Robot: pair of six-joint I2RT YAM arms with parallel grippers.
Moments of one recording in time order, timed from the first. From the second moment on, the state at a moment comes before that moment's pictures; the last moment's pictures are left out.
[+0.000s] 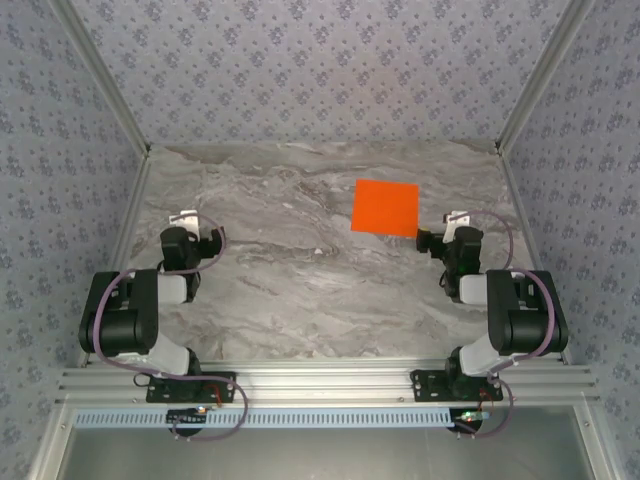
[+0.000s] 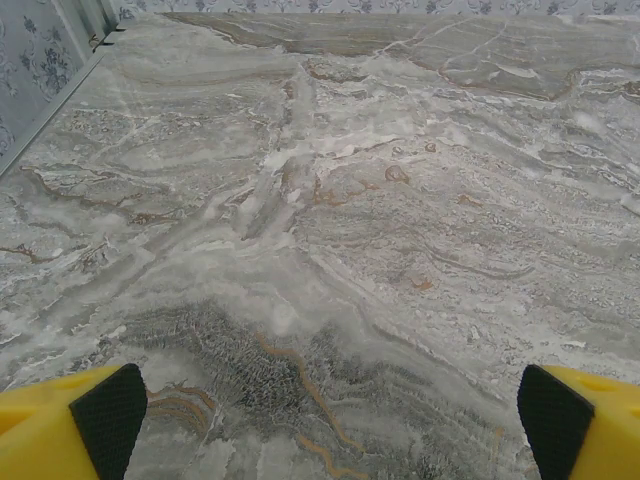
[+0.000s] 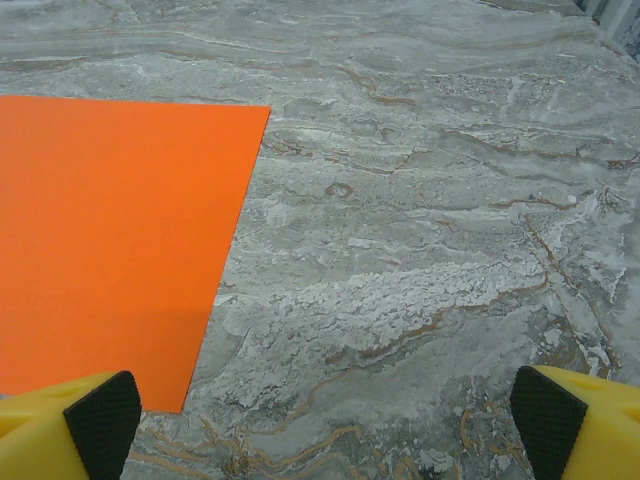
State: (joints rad) left arm 0.03 1.53 0.40 0.72 -0.02 -0.02; right arm -0.03 1.52 0.38 0.70 0.01 -0.01
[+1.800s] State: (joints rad) left arm -0.02 0.93 0.52 -0.18 0.09 -0.59; right arm 0.31 1.96 1.25 -0.13 0.18 0.28
